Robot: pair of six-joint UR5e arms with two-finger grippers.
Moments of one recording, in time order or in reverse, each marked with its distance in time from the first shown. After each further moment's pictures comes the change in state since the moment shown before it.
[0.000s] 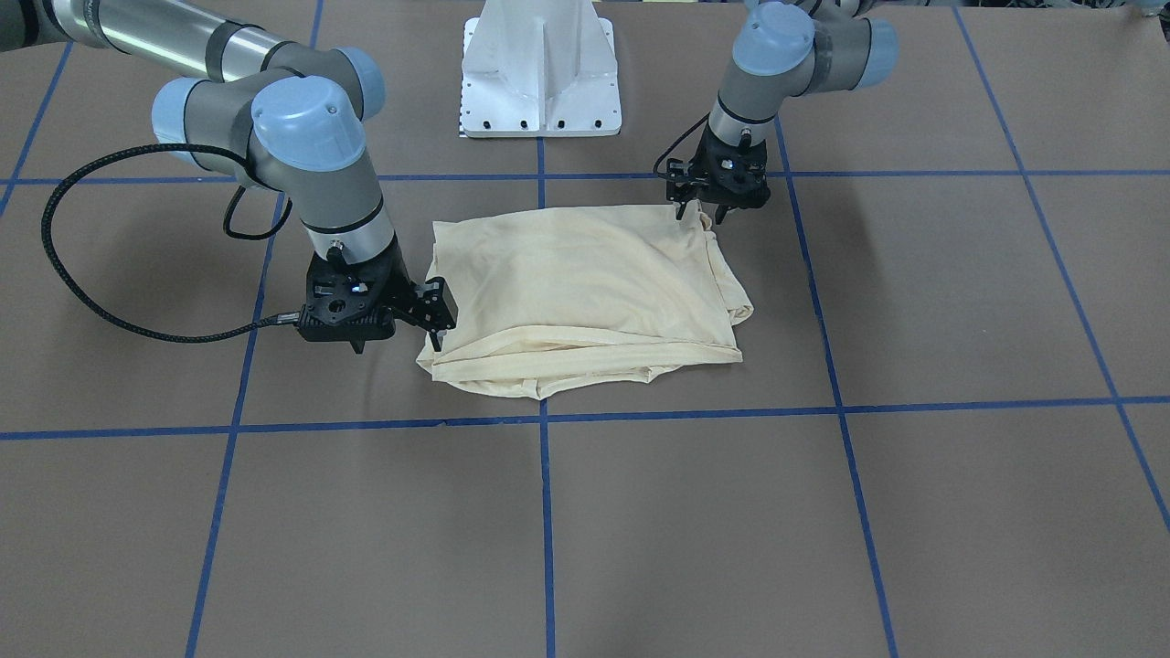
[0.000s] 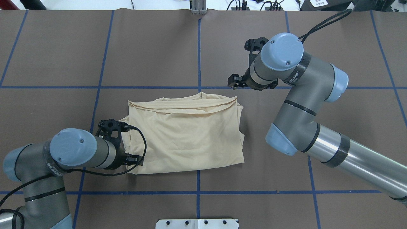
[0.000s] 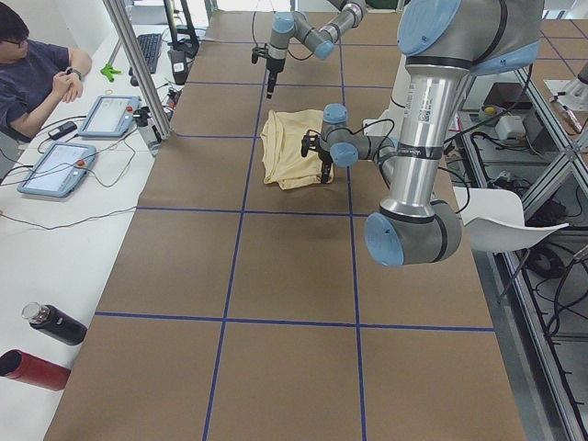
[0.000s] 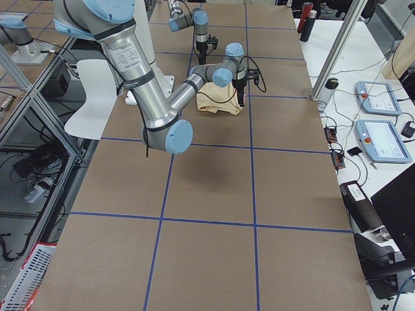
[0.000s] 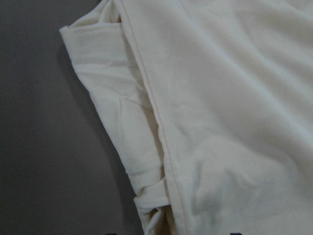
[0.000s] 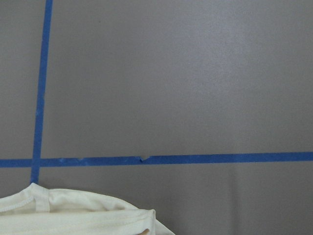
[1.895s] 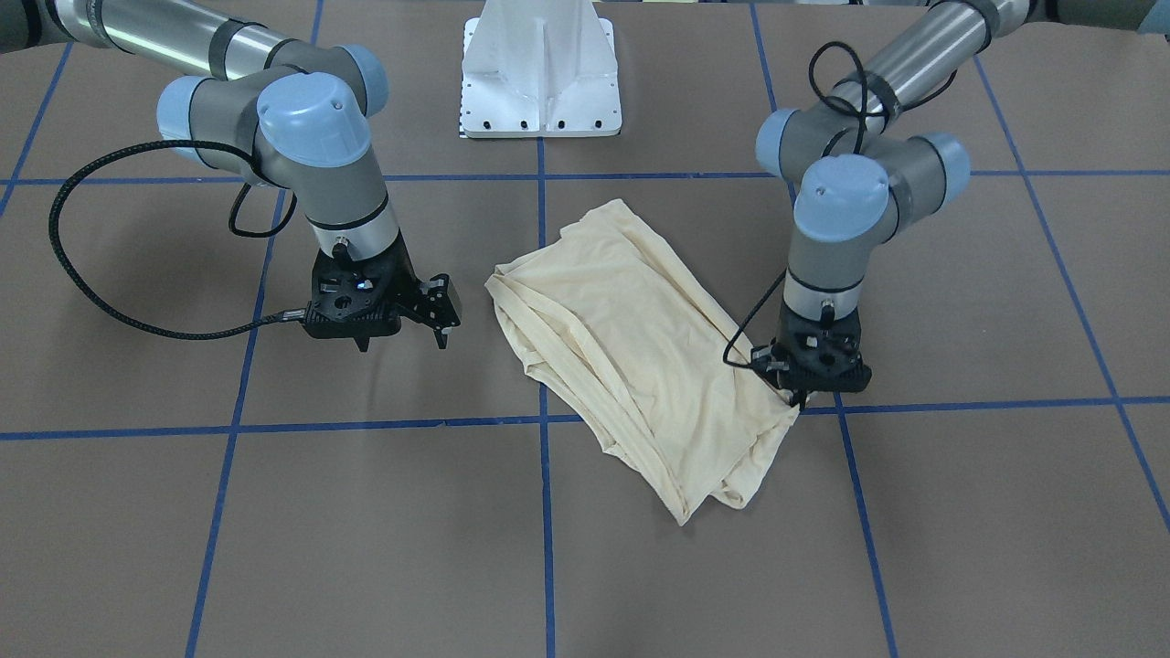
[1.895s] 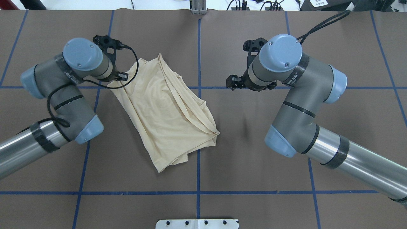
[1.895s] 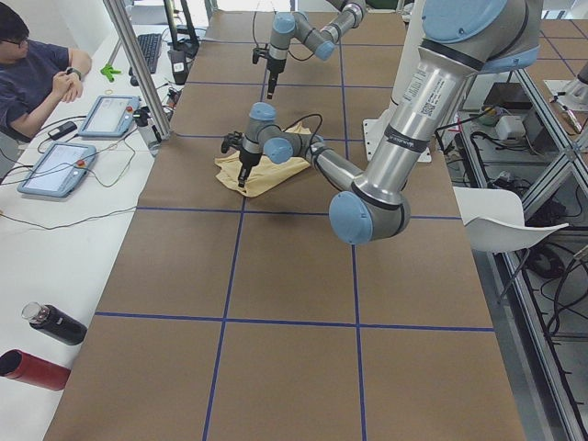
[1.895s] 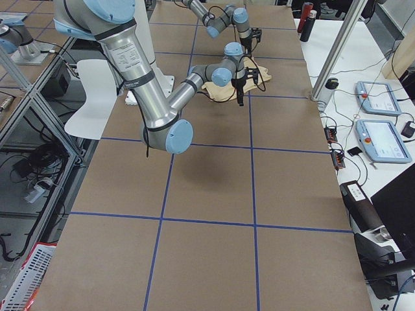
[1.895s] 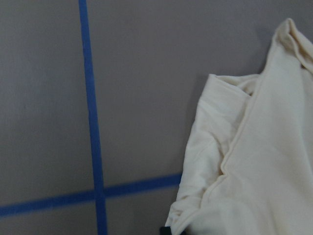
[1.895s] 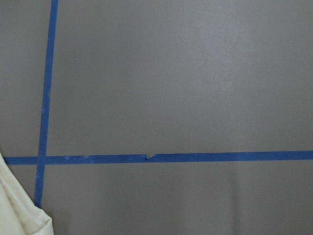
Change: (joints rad) left arm -0.414 -0.381 0.544 -0.031 0.079 0.397; right arm -0.008 0.003 0.004 0.000 -0.007 0.002
